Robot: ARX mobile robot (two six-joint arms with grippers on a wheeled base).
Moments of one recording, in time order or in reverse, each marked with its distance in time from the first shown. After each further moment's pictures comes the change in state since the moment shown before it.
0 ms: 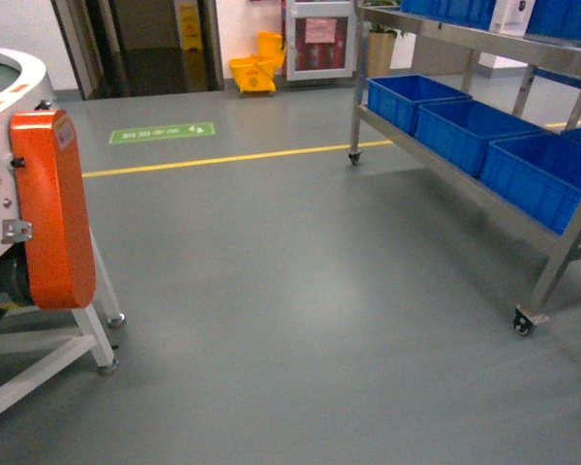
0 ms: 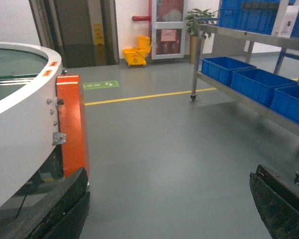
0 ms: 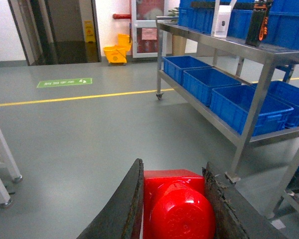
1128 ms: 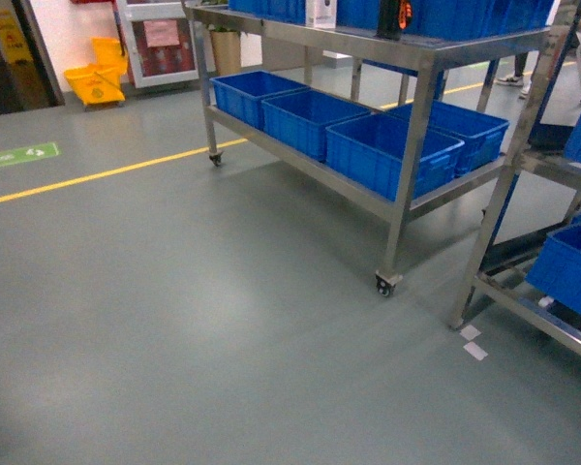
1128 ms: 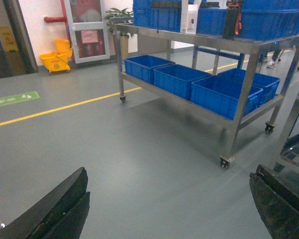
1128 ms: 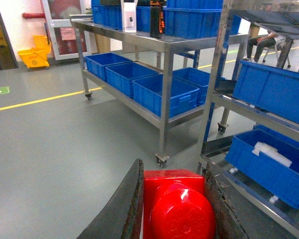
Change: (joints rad) left arm 0.000 0.000 0.000 0.000 0.001 0.000; right arm 0.000 0.000 0.000 0.000 0.000 0.000
